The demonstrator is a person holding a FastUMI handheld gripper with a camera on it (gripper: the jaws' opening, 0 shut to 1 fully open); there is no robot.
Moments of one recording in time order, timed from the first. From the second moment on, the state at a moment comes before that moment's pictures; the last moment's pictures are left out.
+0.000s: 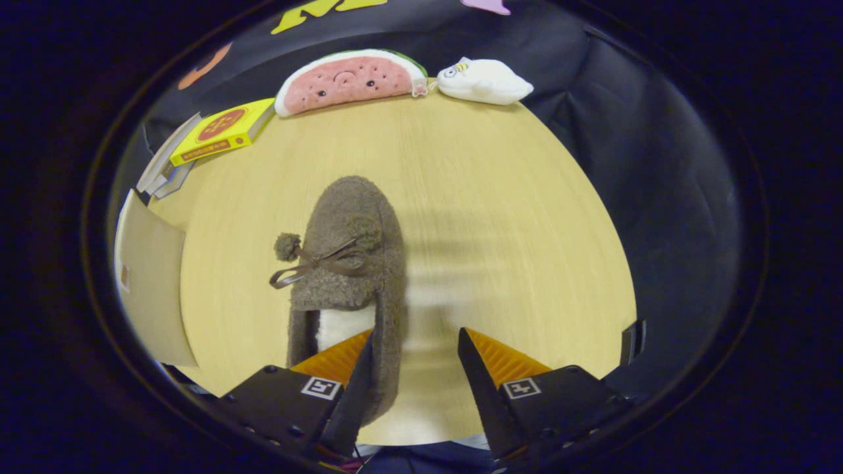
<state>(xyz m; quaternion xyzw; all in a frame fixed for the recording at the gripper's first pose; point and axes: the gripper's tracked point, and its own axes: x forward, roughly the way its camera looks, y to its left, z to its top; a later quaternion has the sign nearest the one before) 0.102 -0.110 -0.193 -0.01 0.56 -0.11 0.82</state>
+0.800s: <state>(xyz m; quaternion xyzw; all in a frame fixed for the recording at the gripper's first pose) 0.102 -0.088 -0.201 -0.10 0.48 -0.08 0.87</state>
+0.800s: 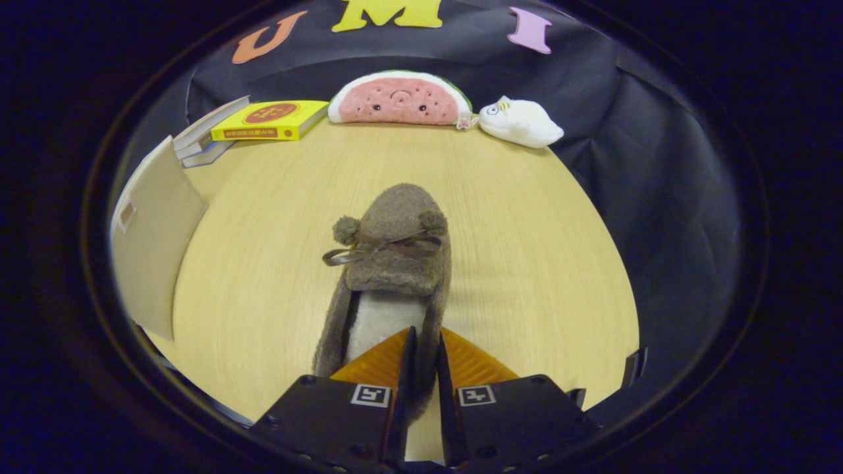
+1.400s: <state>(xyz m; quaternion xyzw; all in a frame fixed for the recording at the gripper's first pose) 0.094 -0.073 -0.193 0.10 0.45 -0.06 0.89</state>
